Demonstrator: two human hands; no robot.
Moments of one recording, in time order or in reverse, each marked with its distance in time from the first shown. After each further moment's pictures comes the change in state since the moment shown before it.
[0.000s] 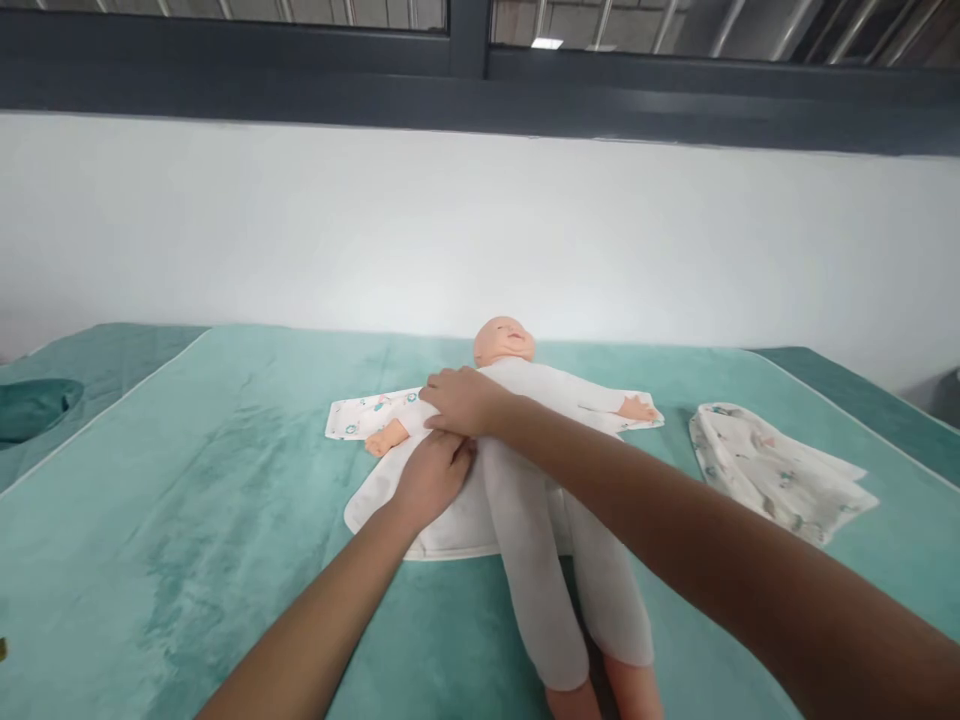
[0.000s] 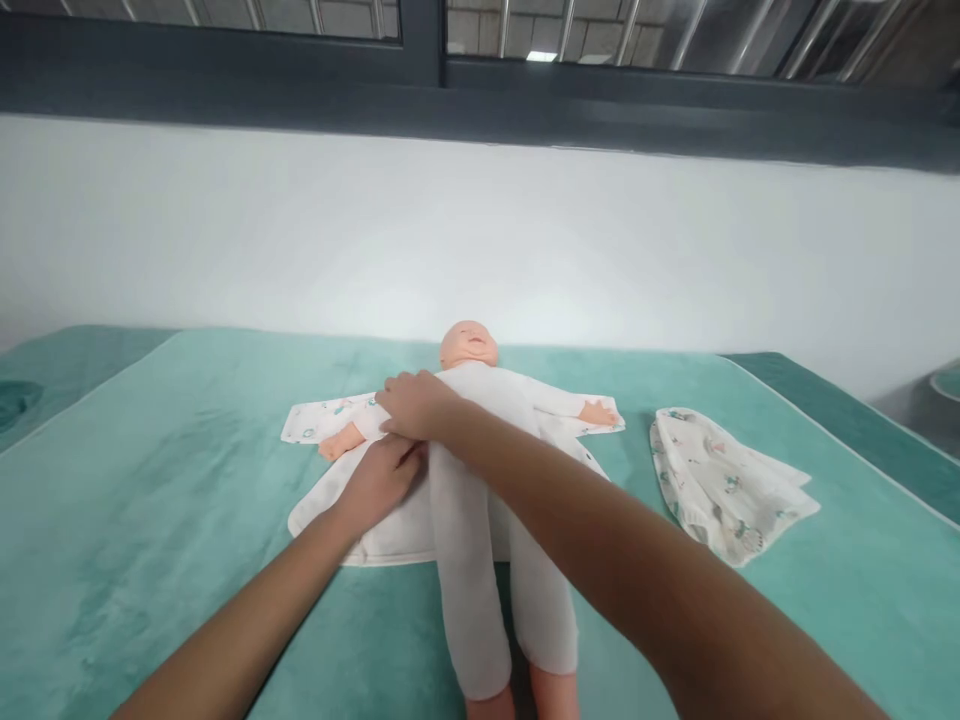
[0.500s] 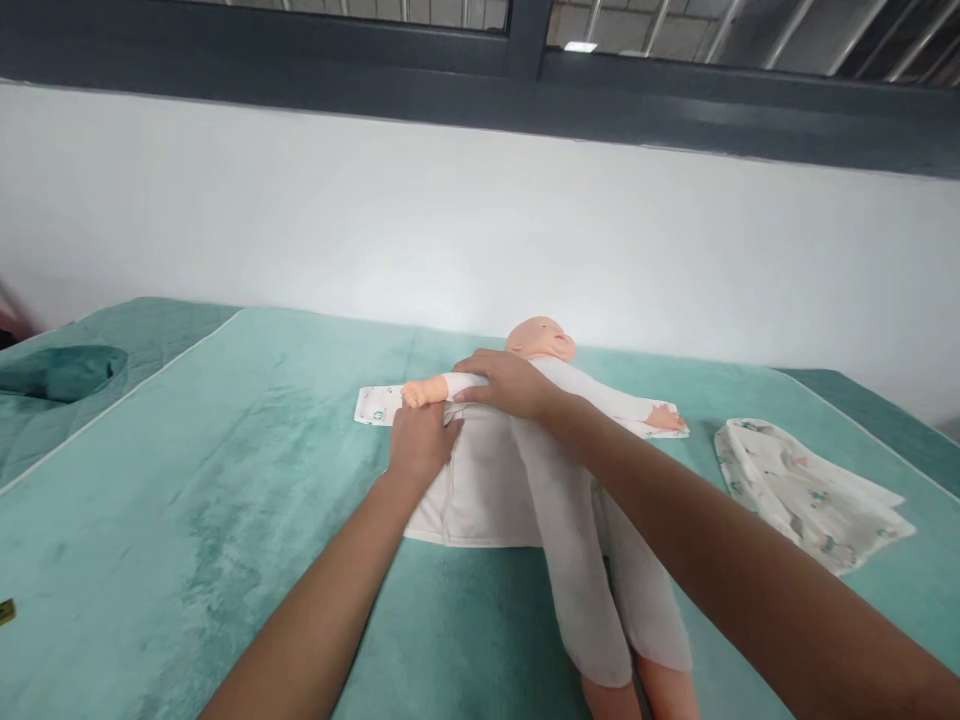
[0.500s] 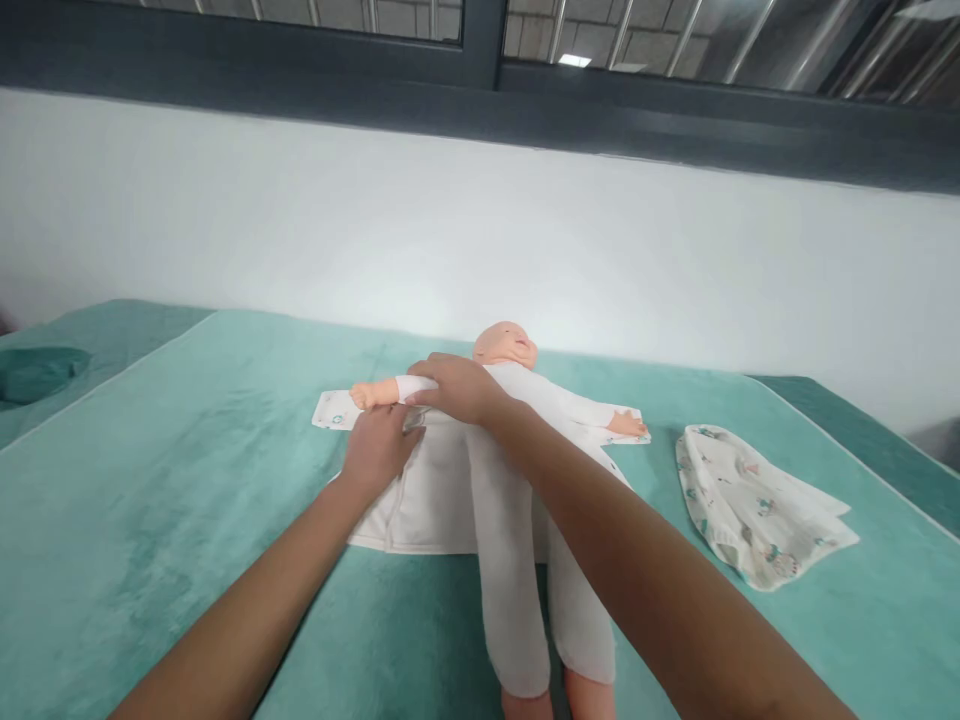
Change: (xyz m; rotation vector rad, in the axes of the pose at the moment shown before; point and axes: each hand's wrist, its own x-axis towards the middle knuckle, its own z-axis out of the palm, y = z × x) left_hand 0.009 -0.038 -0.018 0.510 0.247 -0.103; right_hand -0.015 0.013 -0.007 0.487 0.200 0.094
